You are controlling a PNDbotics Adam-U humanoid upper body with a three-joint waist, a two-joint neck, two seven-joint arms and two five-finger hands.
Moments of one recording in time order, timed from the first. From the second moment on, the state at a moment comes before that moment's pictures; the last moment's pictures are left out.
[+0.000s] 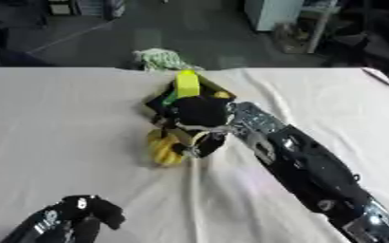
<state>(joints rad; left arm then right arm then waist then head) -0.17 0.19 -0.40 -1.98 -0.01 0.05 -0.49 -0.75 -0.42 0.35 -1.28 1.04 -0.62 0.19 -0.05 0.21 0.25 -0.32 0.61</state>
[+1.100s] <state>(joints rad) -0.17 0.19 -0.40 -1.98 -0.01 0.05 -0.49 -0.79 -0.58 0.22 -1.38 0.75 -0.45 0.06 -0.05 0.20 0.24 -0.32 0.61</state>
